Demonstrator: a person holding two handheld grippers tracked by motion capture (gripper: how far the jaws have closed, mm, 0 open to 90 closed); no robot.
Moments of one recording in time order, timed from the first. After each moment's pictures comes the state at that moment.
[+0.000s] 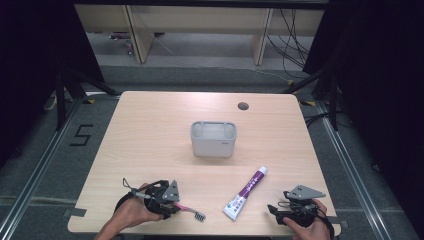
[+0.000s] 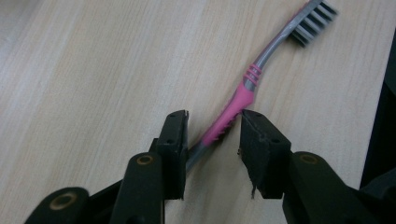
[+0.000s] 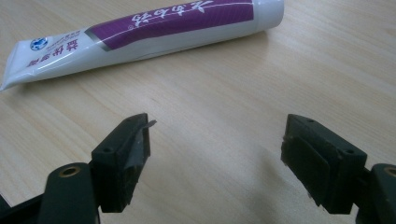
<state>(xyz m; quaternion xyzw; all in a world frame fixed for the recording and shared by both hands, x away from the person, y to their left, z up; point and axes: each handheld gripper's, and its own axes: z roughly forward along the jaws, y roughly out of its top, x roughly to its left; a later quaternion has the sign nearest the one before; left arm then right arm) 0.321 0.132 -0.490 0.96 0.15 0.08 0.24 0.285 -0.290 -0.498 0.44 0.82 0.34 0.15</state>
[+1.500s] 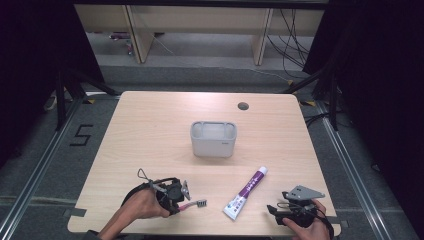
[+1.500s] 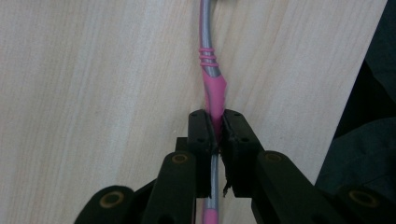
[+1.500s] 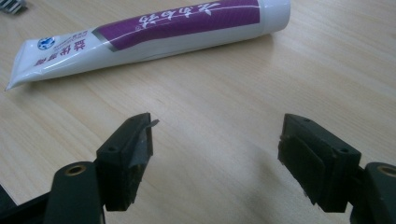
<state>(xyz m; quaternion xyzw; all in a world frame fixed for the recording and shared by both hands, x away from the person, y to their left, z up) 0.333 0.100 -0.479 0.98 0.14 0.00 0.10 0.285 -0.289 -0.497 0.42 0.83 0.34 0.16</state>
